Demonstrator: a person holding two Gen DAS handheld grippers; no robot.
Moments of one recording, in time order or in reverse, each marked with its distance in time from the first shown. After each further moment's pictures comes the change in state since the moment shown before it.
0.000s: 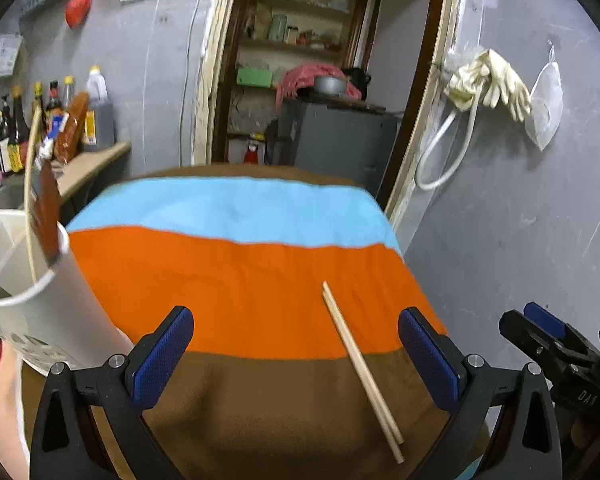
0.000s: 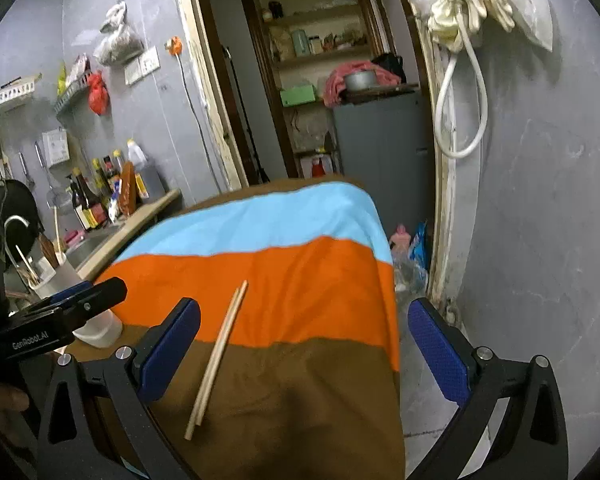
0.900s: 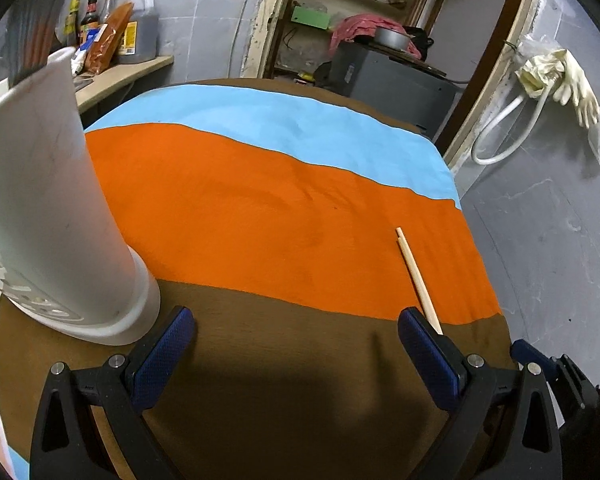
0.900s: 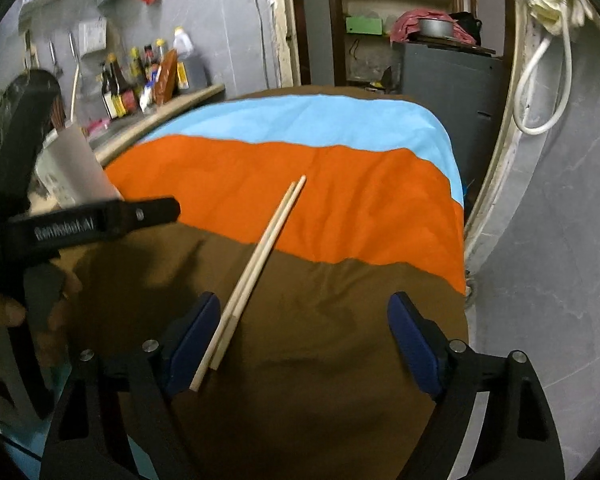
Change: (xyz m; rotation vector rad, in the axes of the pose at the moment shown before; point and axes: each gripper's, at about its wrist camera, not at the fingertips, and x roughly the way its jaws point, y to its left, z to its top) left arm 0.048 0.042 -0.030 -0.182 0.205 0.087; right arm 0.052 0.060 -0.048 -0.260 0.285 0.066
